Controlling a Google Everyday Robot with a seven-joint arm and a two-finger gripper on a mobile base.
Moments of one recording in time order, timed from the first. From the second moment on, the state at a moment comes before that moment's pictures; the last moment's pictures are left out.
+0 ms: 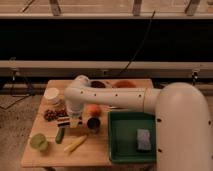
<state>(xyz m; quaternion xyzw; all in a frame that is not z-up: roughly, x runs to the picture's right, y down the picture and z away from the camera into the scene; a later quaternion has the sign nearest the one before) -0.186 0.168 0.774 -0.35 -0.18 -0.05 0.92</state>
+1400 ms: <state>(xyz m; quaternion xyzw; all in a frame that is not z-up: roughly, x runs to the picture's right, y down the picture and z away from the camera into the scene) -0.278 0.186 0.701 -0.35 -0.25 -0.18 0.89</state>
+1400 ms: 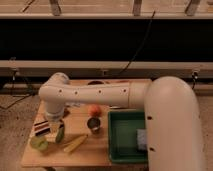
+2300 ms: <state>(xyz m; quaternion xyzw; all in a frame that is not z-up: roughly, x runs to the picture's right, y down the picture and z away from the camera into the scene) -0.326 0.225 0.696 -0.35 -0.25 -0.24 0.87</state>
